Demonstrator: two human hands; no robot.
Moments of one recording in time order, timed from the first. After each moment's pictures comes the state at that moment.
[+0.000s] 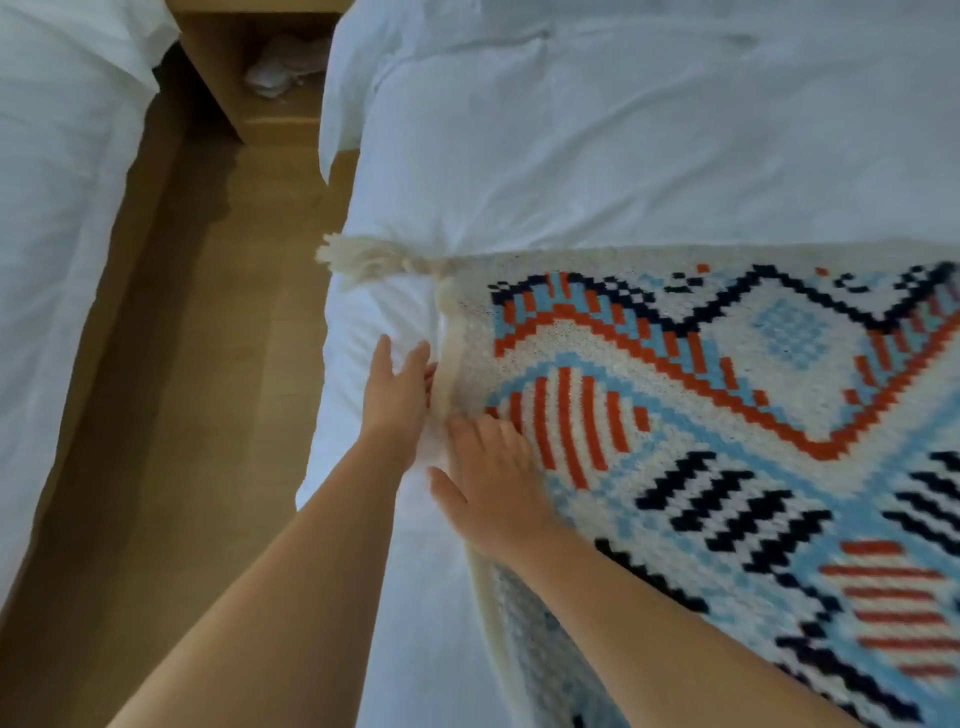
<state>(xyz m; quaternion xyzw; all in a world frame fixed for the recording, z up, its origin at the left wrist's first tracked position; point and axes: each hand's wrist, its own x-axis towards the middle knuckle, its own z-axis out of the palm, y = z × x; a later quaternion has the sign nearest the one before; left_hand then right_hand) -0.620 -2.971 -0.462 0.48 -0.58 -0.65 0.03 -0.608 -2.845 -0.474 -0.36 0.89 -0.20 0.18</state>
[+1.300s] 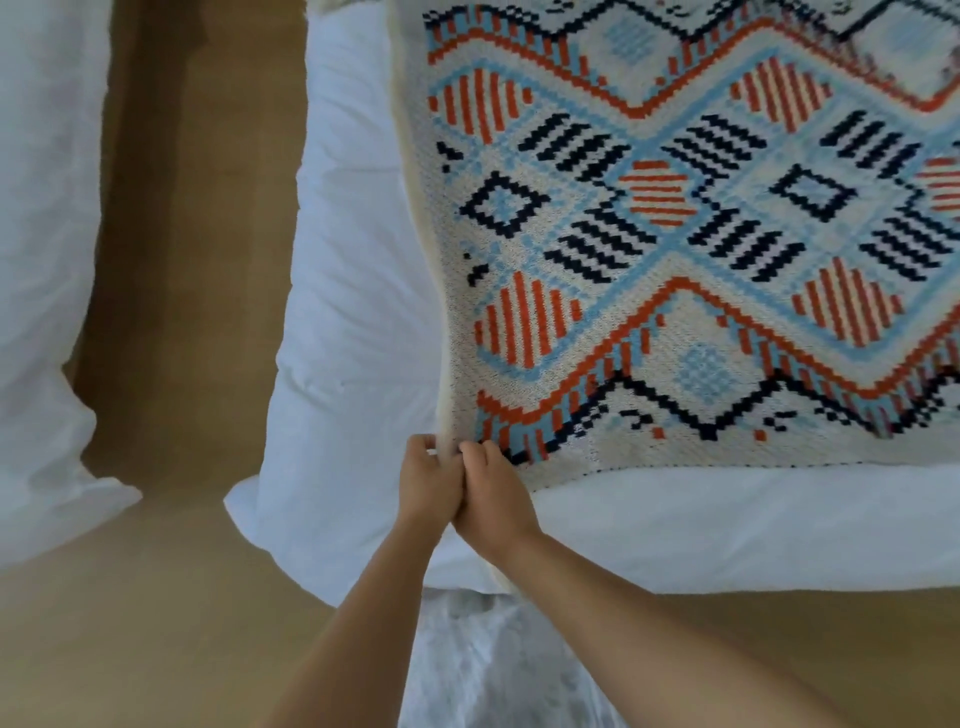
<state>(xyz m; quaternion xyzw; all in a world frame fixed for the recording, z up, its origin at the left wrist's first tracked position) -0.216 -2.654 -0.391 0.54 -0.62 -0.56 -0.11 -0.238 -2.575 -0.400 -0.22 0.89 -0.24 0.32</state>
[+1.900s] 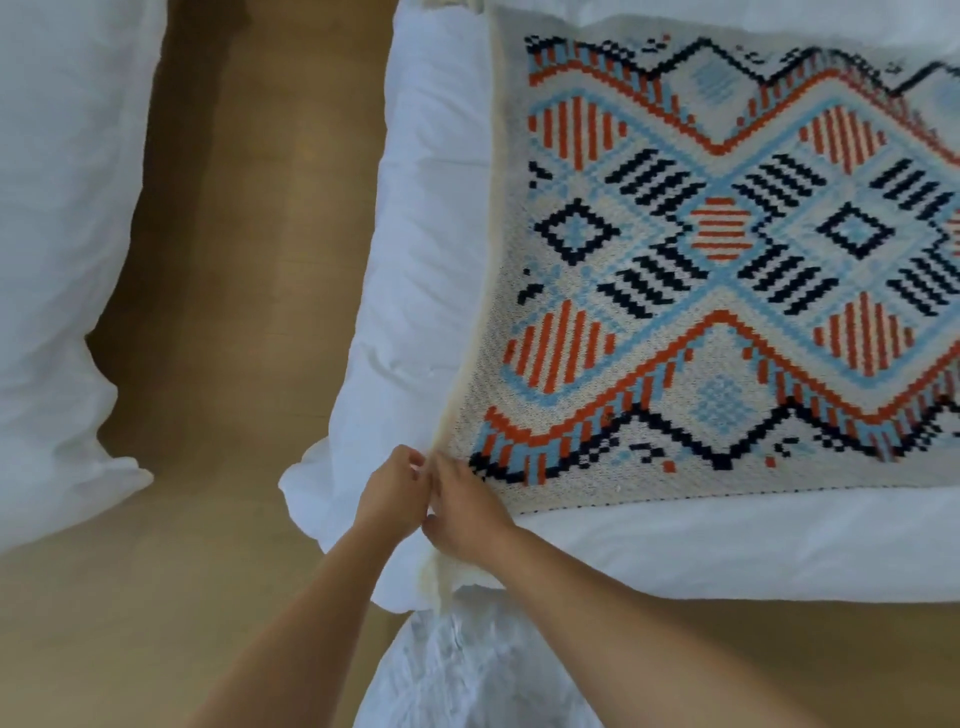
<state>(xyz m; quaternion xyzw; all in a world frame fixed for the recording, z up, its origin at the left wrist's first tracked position) -0.124 -2.775 -0.420 0.45 -0.74 -0.44 -0.25 -0.168 -2.685 -0.397 -0.21 0.82 -0.19 0.50</state>
